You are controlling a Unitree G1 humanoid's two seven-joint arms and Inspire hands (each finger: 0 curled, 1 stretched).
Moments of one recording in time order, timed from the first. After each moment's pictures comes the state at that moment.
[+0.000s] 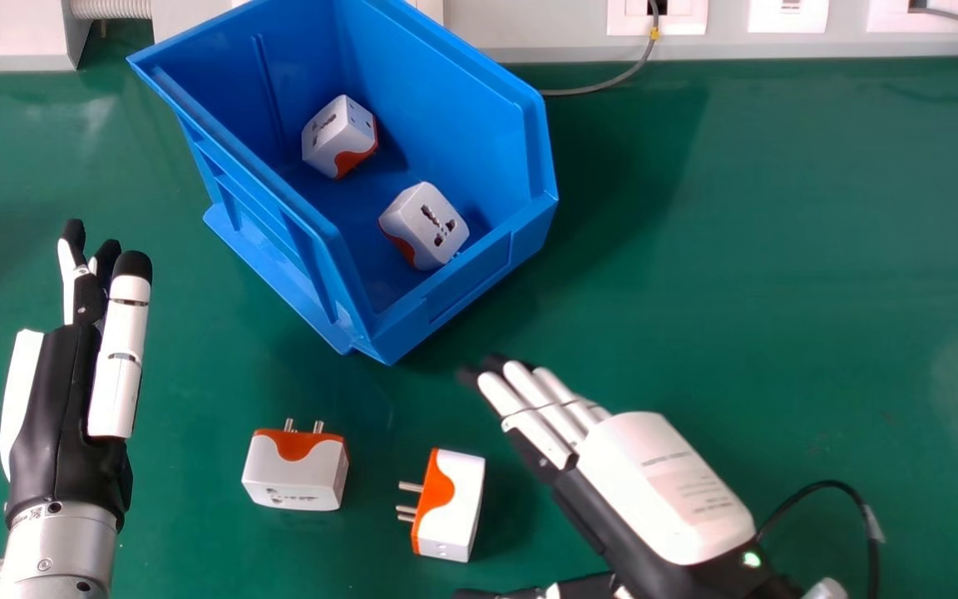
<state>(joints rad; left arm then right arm) 0.26 0.17 0.26 -0.23 -0.04 0.01 -0.05 0.33 -0.39 0.42 -0.29 -0.80 -0.25 0.00</state>
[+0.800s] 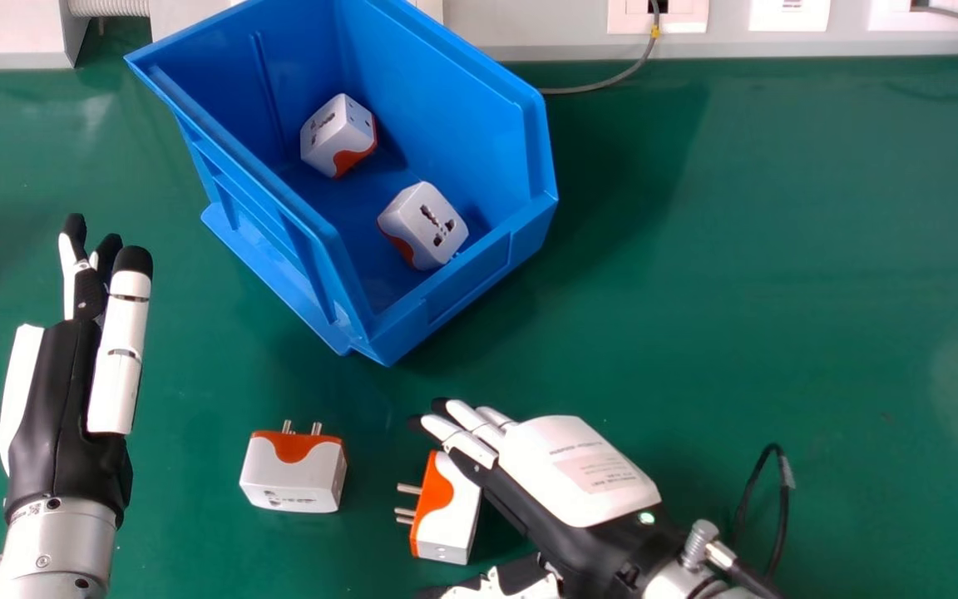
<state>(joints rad) 0.26 0.17 0.26 -0.24 -0.04 0.02 -0.06 0.07 -0.27 0.55 0.01 -0.88 -0.10 0.09</state>
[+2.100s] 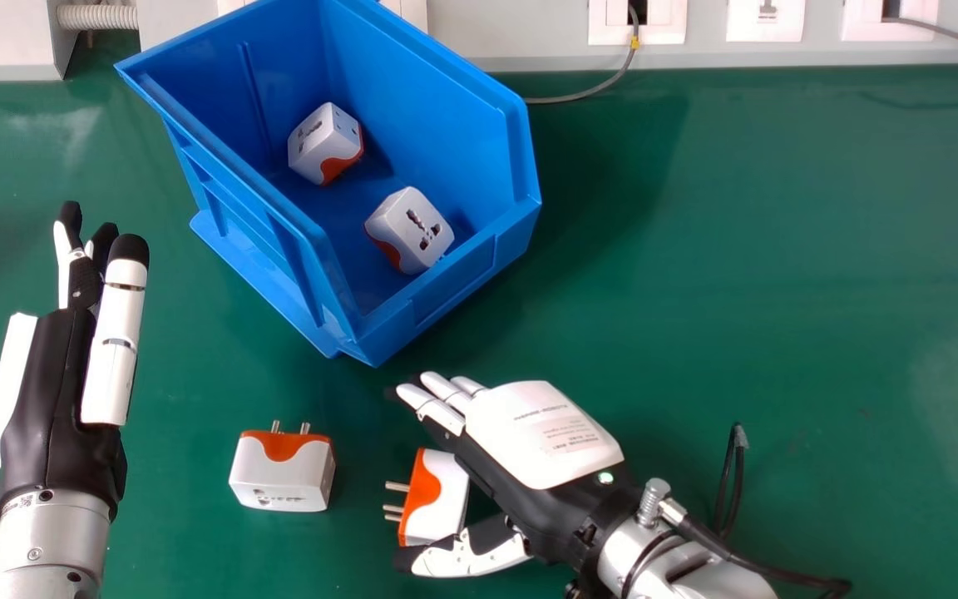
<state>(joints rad) 0.26 0.18 0.26 -0.30 -0.04 0.08 -0.07 -0.08 -0.24 0.64 0.13 -0.90 -0.03 0.05</state>
